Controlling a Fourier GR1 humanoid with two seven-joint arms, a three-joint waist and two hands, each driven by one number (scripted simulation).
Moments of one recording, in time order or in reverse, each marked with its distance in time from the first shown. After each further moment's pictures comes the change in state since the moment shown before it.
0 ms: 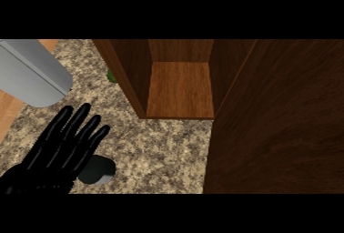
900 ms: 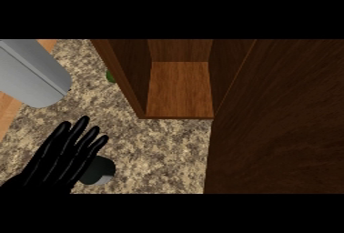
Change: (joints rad) left arm 0.097 -0.003 0.033 0.015 0.042 -0.218 -0.114; right arm 0.092 0.008 0.029 0.019 -0.008 0.030 -0.108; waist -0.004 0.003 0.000
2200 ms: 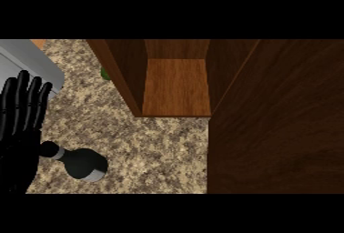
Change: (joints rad) left arm -0.143 -0.017 0.245 0.269 -0.495 0.074 -0.437; right arm -0.065 0.000 -0.177 0.334 0.135 -0.064 -0.340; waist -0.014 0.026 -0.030
